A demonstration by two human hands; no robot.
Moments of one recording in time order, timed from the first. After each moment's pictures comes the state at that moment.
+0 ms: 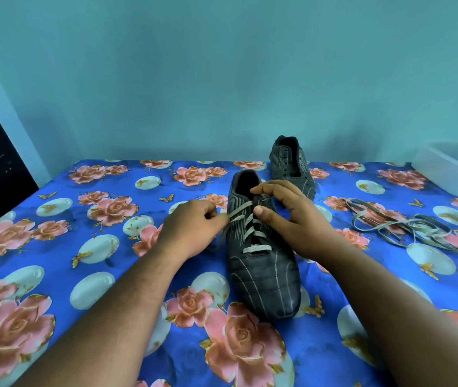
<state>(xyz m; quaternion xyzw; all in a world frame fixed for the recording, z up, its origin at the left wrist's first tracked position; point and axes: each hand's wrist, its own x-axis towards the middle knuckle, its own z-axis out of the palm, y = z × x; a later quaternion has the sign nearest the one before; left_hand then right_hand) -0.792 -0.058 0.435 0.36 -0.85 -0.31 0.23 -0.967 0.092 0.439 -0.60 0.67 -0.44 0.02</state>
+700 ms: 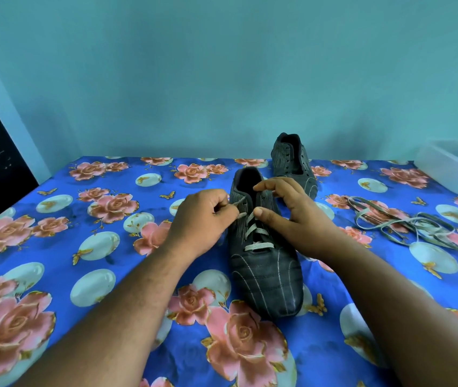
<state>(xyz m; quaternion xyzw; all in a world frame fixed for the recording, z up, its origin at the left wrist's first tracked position) -0.800 -0.049 0.435 0.26 -0.85 -0.32 0.34 -0.965 0.094 0.442 -0.60 0.69 -0.41 0.04</state>
